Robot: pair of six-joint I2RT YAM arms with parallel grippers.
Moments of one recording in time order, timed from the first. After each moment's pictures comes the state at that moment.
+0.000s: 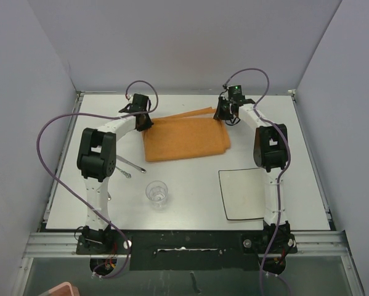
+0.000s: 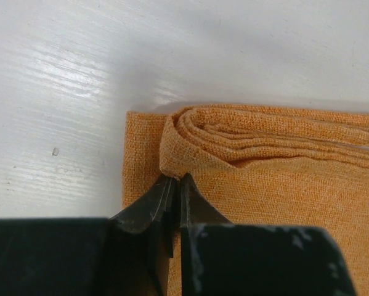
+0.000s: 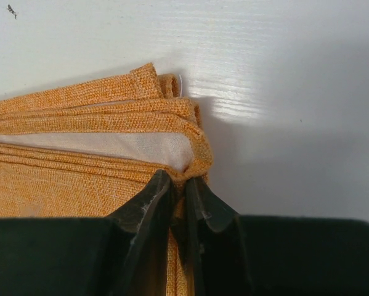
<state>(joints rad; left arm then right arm) -0.27 2.18 1.64 -0.36 -0.19 -0.60 0.20 2.42 2.01 -0.43 -0.20 0.27</state>
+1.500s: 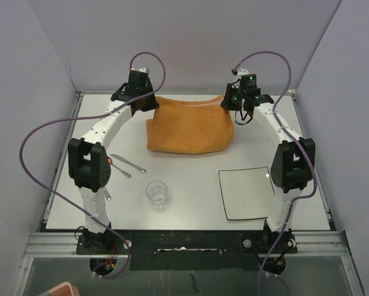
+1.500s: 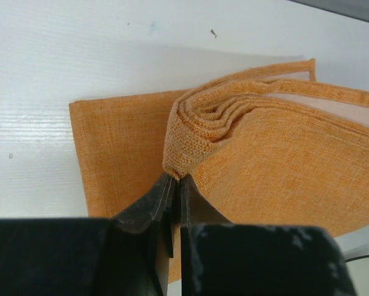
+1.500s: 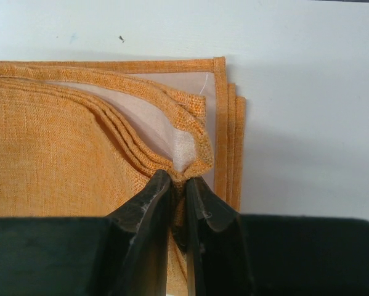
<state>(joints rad) -0.32 1.99 1.83 -0.54 -0.01 -0.52 0.21 1.95 1.72 -0.41 -0.15 0.19</state>
